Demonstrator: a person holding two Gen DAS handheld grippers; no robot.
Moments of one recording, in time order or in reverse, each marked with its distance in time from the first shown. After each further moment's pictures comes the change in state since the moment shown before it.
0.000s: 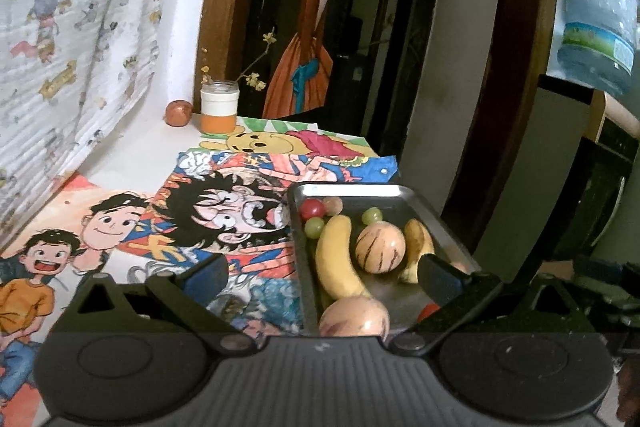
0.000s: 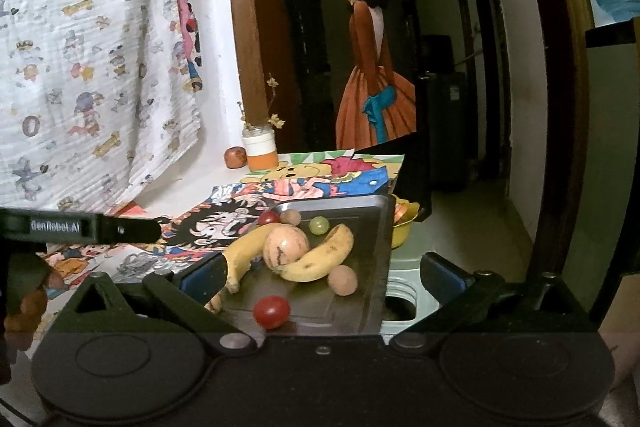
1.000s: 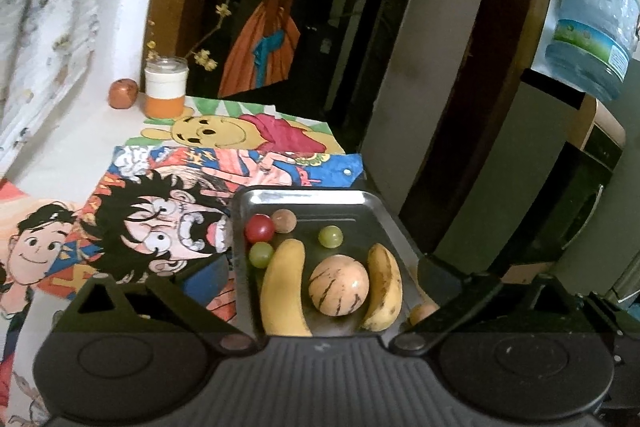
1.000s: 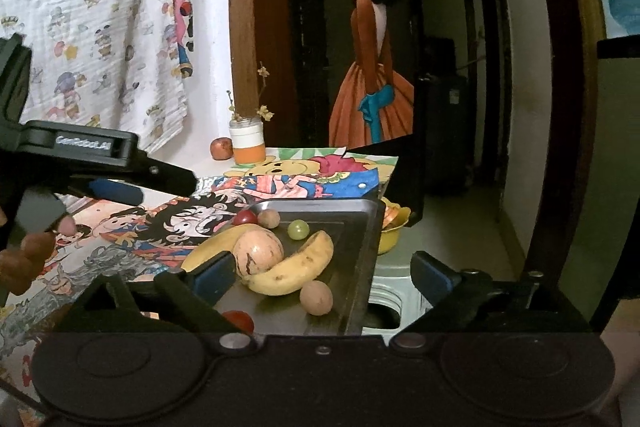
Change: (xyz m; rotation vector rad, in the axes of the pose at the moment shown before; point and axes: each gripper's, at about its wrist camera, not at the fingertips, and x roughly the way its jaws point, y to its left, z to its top) left arm 0.069 -0.012 0.048 -0.035 0.097 -0.128; right arm 0.040 -0.016 0.005 -0.057 0.012 -0.030
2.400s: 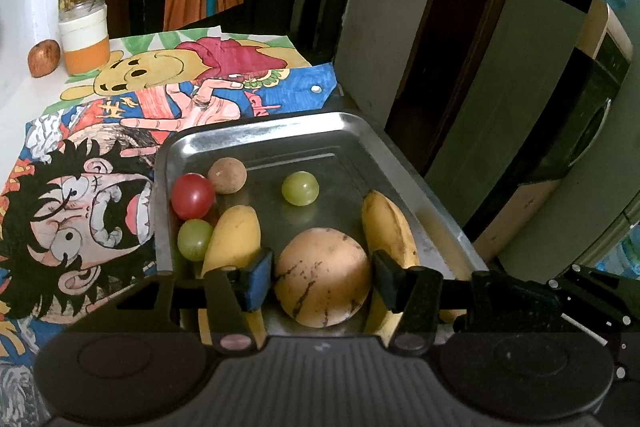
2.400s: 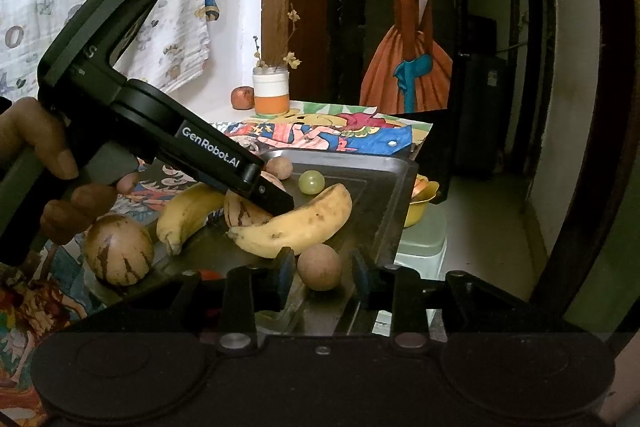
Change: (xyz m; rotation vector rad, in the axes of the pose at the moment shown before) left arm 0.116 -0.016 0.001 0.126 0.266 -0.070; right arm 0.064 -0.004 -0.021 -0.116 0.100 0.083
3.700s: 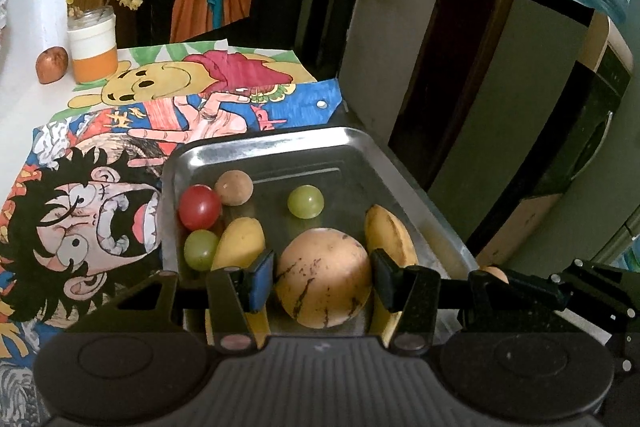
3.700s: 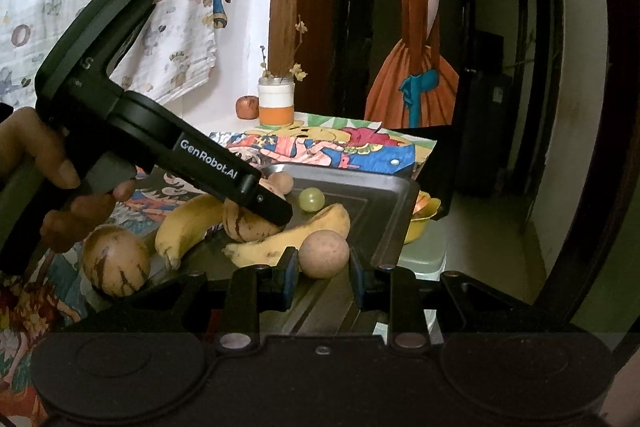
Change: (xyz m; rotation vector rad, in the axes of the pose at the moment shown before) left arm -0.003 -0.001 0.000 -0.002 -0.039 0.016; right arm 0.002 -0.003 0.007 -0.039 -0.028 0.014
